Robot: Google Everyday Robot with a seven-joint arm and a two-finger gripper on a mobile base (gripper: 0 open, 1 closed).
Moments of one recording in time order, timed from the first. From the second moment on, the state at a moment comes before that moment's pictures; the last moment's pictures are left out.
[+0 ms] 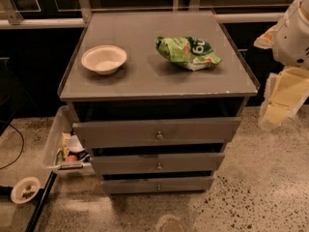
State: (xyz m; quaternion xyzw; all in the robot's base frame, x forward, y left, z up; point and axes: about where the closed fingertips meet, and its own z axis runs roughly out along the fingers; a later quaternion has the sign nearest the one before) arm 0.438 -0.217 0.976 -0.60 0.78 -0.03 0.16
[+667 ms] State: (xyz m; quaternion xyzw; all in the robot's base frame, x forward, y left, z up) arm 0.431 -0.213 0.954 -0.60 0.78 -0.02 0.16
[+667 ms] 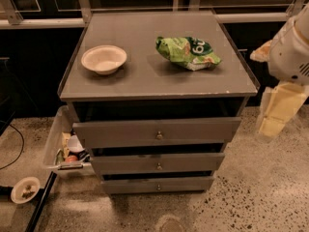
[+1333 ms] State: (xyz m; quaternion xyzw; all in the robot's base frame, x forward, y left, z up) arm 0.427 -0.209 0.857 -0.64 0.75 0.02 0.17
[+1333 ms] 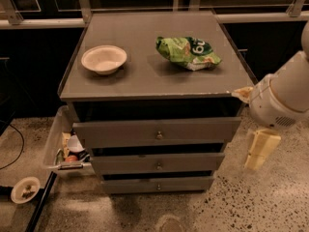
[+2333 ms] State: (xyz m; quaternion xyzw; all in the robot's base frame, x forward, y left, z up) arm 0.442 -0.216 0.811 -0.70 0.69 0.02 0.21
